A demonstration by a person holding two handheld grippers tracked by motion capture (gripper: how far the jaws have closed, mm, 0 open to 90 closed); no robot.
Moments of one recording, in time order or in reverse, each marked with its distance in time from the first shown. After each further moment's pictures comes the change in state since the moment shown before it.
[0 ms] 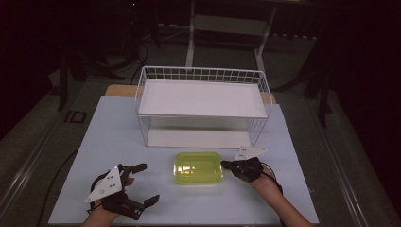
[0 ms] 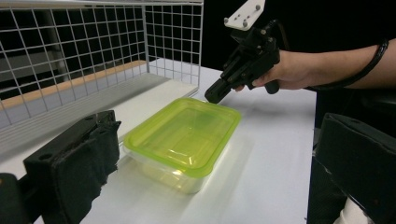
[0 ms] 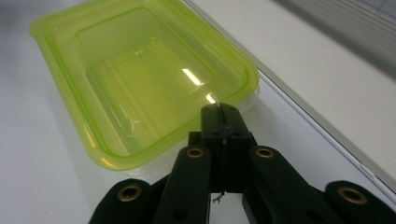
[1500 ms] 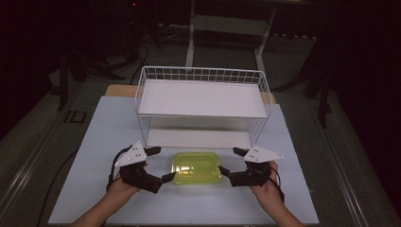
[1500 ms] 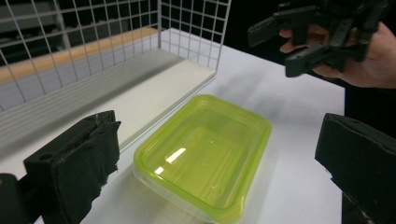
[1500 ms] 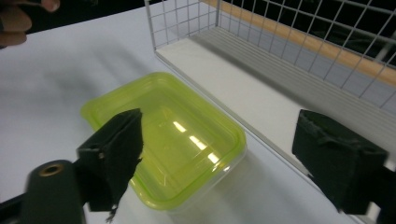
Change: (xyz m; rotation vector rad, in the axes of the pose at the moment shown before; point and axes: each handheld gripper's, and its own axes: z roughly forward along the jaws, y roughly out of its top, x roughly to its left) left arm 0.031 0.035 0.059 0.188 0.025 -0.092; right arm 0.029 0.024 -0.044 -0.212 -0.087 0.072
